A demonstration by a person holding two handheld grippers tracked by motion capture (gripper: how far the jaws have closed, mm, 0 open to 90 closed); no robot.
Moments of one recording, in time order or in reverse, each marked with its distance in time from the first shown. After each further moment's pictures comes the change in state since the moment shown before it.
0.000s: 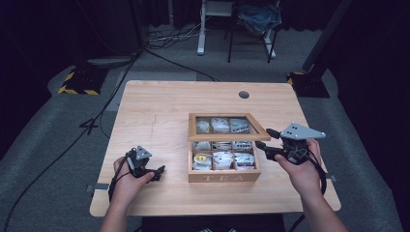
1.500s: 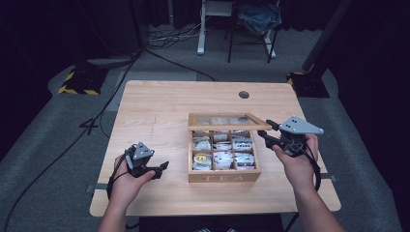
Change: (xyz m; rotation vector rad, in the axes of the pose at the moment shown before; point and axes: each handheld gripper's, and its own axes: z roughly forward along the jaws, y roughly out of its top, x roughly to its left) left arm -0.022 0.028 -0.043 -0.099 -0.092 0.059; right arm -0.005 0.012 0.010 -0.066 -0.120 -0.022
